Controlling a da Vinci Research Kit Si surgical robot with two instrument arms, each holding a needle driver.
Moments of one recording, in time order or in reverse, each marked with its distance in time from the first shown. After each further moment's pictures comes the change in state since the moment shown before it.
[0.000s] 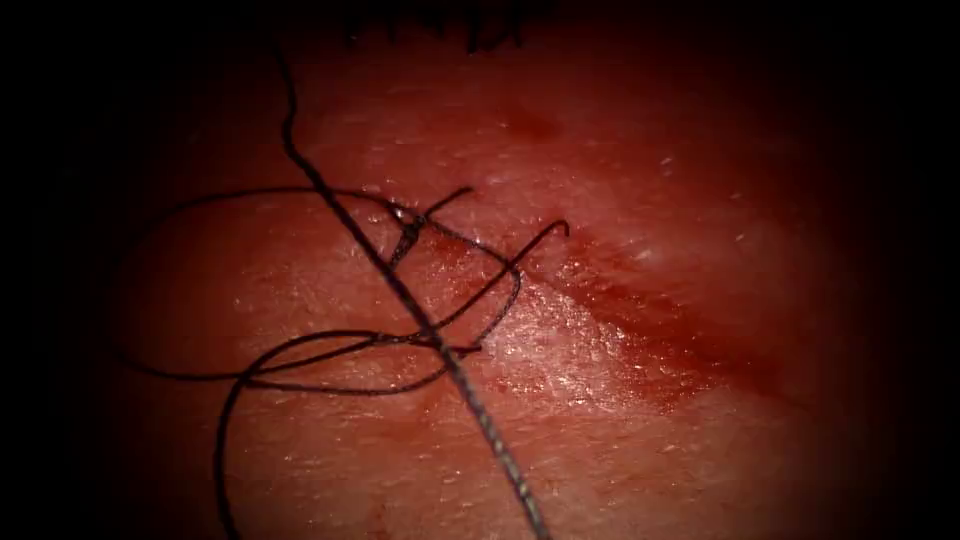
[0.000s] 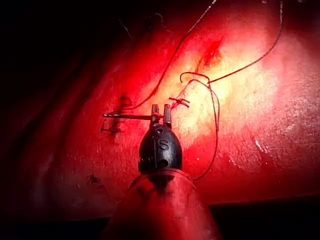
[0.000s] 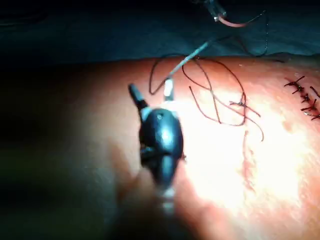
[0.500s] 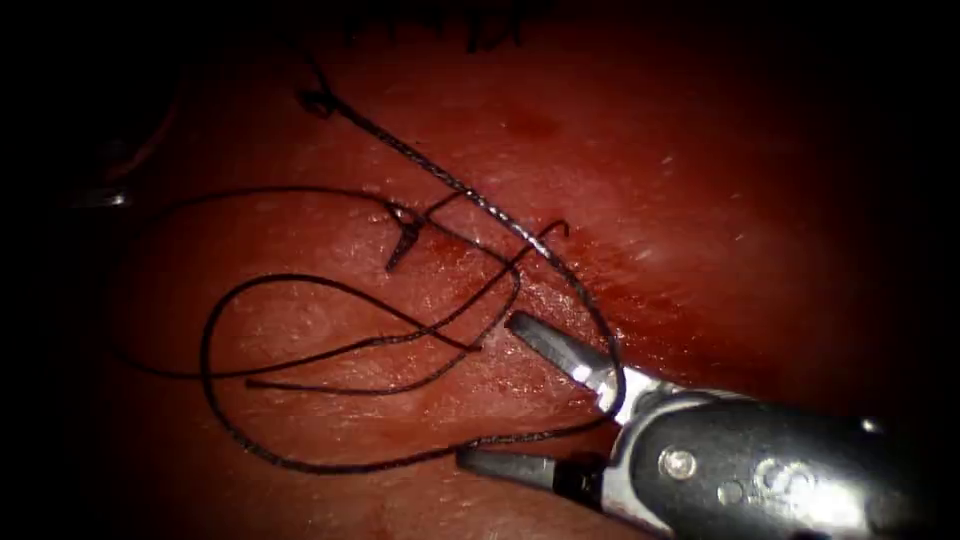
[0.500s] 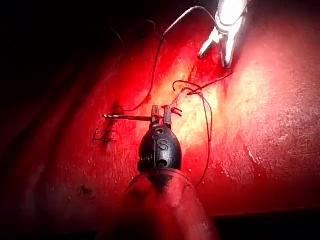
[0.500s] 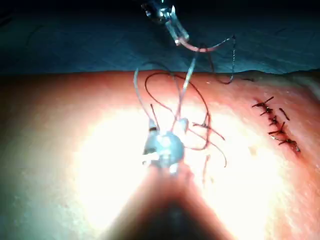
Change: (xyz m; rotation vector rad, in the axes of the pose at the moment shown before) right arm -0.008 0.012 0.006 -0.506 -0.330 -0.048; left arm 0.000 0.002 0.002 -0.026 -0.017 0.021
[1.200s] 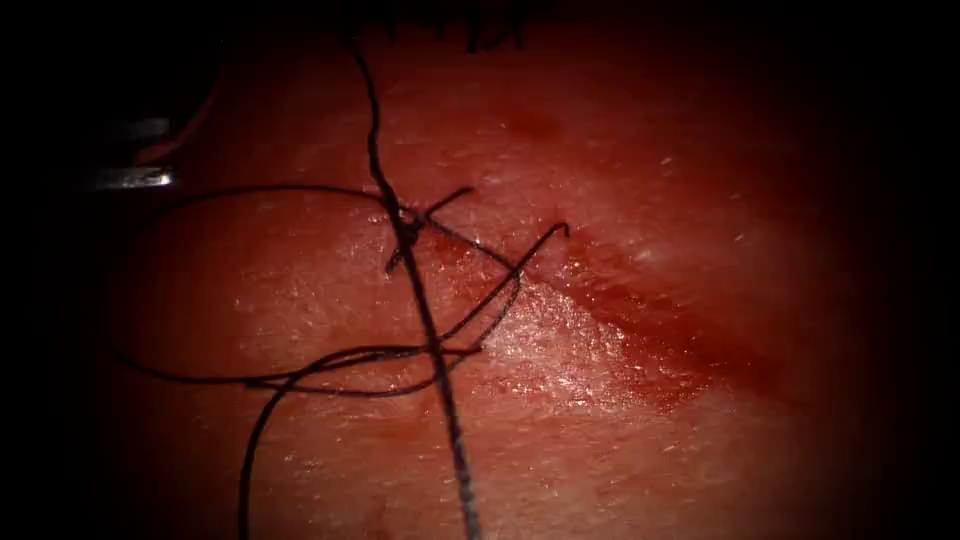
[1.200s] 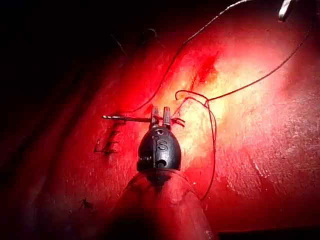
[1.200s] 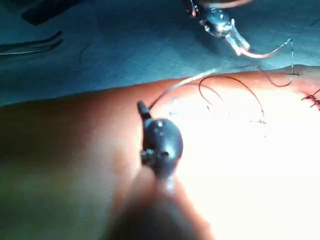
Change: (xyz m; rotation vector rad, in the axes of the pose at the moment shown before) right arm 0.007 -0.008 -0.010 0.195 0.219 0.112; left arm 0.001 0.000 0.003 0.023 -0.004 0.027
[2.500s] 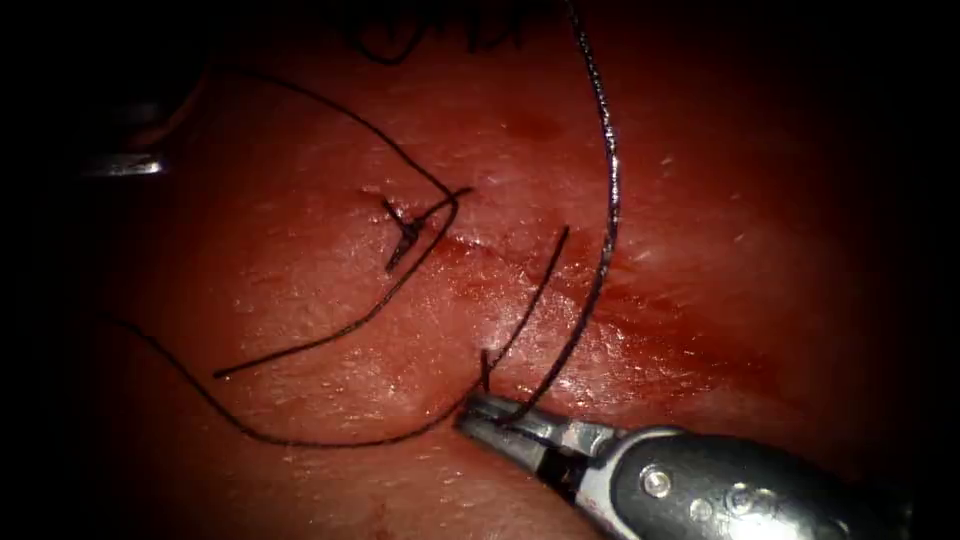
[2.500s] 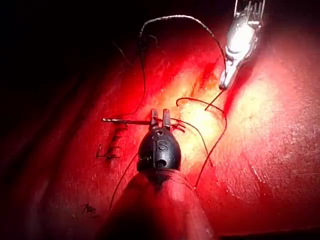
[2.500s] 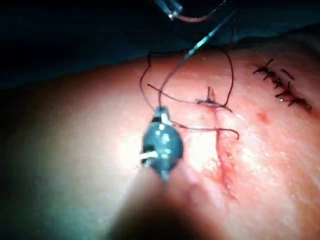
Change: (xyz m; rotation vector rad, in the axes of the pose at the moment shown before) right arm -0.008 0.008 0.006 -0.236 -0.120 0.178; left arm 0.001 0.000 0.000 0.044 -0.033 0.006
